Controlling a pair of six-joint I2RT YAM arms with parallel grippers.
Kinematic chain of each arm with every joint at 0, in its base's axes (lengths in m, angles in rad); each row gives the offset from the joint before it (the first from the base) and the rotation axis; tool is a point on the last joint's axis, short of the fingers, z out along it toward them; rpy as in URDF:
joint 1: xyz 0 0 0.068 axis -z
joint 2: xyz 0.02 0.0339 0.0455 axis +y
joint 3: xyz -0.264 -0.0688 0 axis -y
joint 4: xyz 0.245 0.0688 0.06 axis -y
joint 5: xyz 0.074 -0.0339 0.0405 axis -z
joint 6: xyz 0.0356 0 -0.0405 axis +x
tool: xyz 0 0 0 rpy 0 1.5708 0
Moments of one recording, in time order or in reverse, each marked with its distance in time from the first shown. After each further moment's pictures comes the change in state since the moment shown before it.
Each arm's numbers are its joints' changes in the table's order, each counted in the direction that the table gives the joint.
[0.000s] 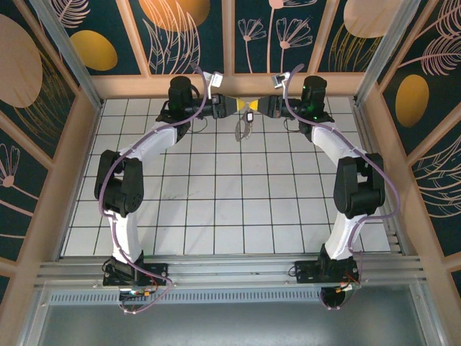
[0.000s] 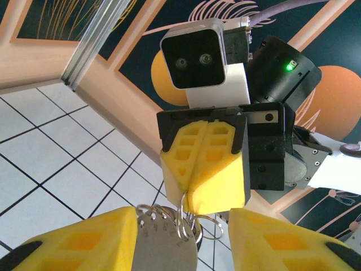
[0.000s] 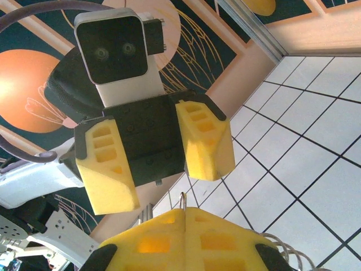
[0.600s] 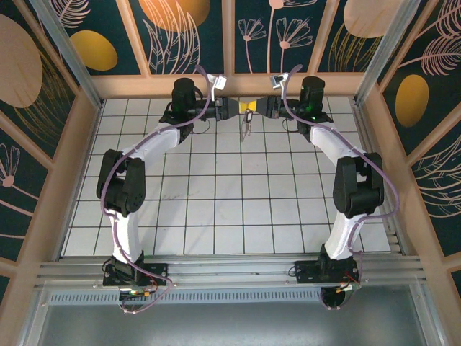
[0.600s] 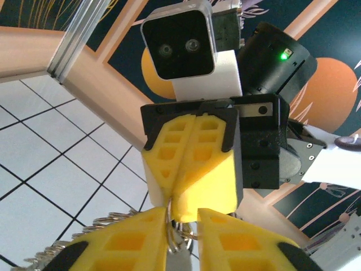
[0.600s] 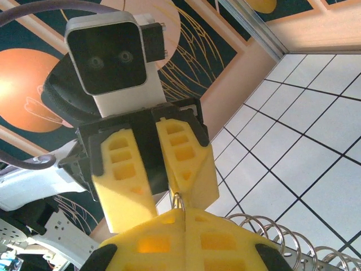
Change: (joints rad) left arm 0.019 0.010 -0.006 0.018 0.021 -0.011; right arm -0.008 0.006 0.000 0.000 0.006 0.000
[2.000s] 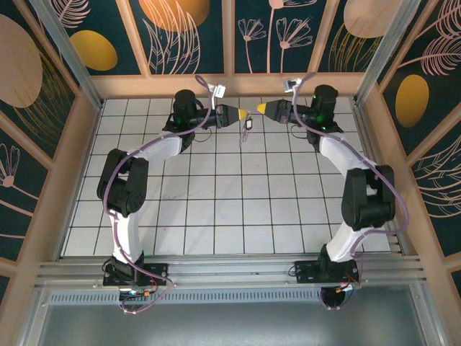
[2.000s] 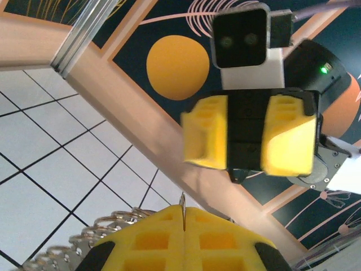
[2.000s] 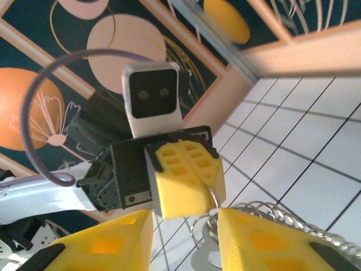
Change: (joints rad) left arm 0.011 -0.004 -0.149 0.214 -0.046 -0.111; right arm 0.063 -0.183 -0.219 0.109 0.093 0.027
